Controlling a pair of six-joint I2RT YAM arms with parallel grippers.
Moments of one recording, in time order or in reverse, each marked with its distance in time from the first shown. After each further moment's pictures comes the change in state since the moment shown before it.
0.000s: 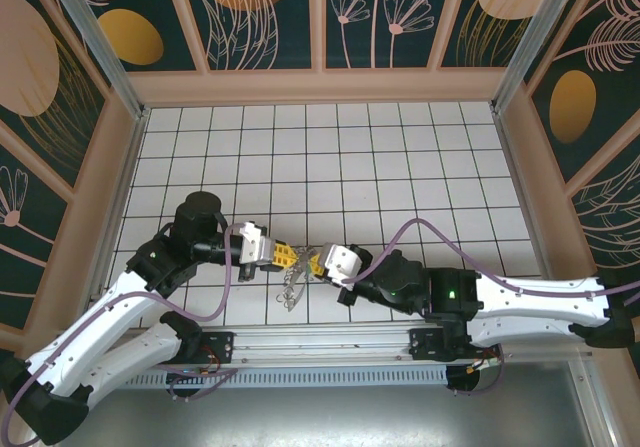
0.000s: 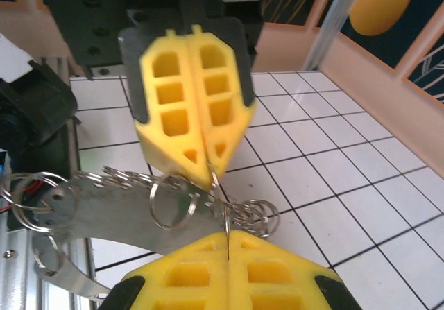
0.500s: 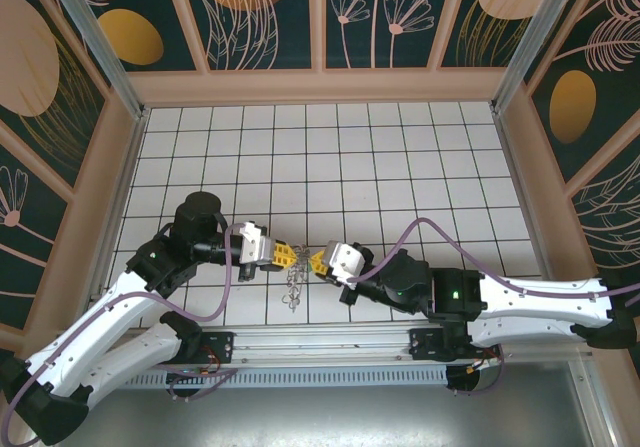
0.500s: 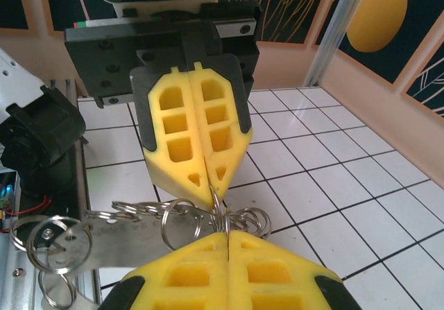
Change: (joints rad) left arm 0.000 0.000 -0.001 0.001 -0.008 0.000; right arm 0.000 -0.018 -0.003 0.041 -0.029 0.002
